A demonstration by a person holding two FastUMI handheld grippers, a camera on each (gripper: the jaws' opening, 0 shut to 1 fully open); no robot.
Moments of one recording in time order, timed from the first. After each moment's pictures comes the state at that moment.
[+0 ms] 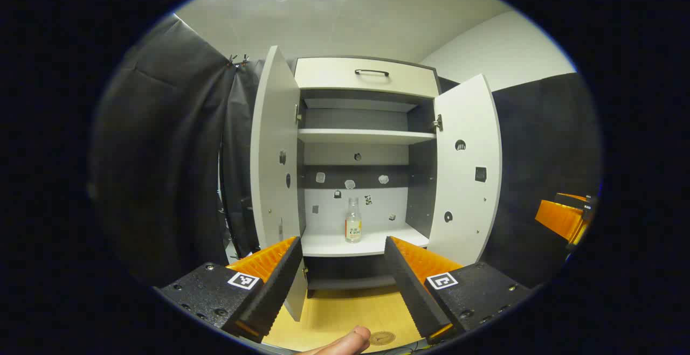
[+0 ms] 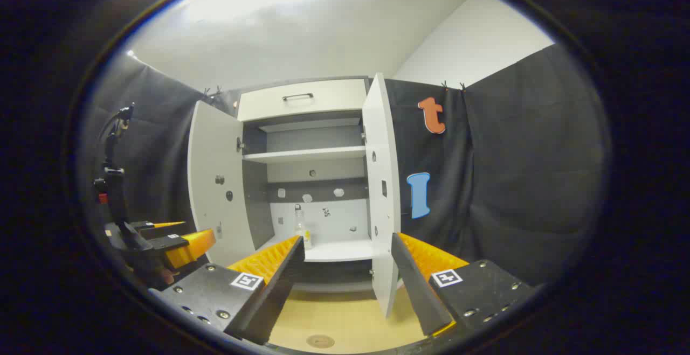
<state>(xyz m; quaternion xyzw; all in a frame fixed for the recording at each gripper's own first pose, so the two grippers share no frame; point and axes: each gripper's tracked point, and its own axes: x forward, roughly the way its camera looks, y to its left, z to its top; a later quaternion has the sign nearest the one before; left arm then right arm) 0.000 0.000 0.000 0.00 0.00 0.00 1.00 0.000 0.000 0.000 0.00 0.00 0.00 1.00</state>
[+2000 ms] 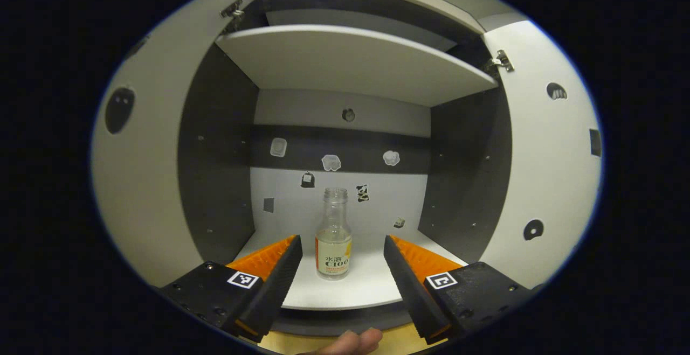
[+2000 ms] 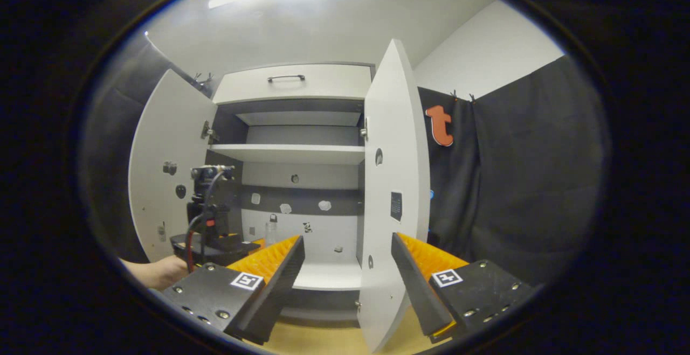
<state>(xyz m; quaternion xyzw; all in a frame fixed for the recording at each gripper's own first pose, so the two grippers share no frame) 0.367 -0.029 -0.126 -0.03 0.04 -0.05 1.00 0.174 -0.002 -0.032 -0.05 -0.03 -0.02 1.00</state>
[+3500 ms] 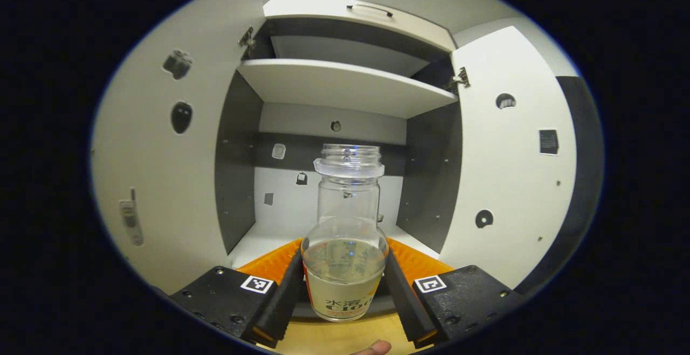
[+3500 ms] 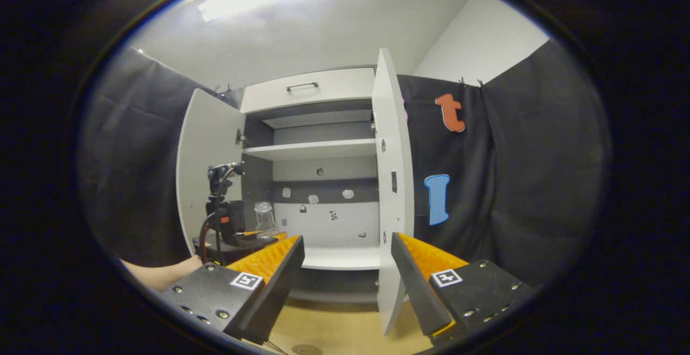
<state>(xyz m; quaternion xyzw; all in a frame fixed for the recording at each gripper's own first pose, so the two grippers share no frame) 0.213 -0.050 -0.110 -0.04 0.01 -0.07 1.00 0.063 -0.009 -0.046 0.00 -0.01 0.06 1.00</state>
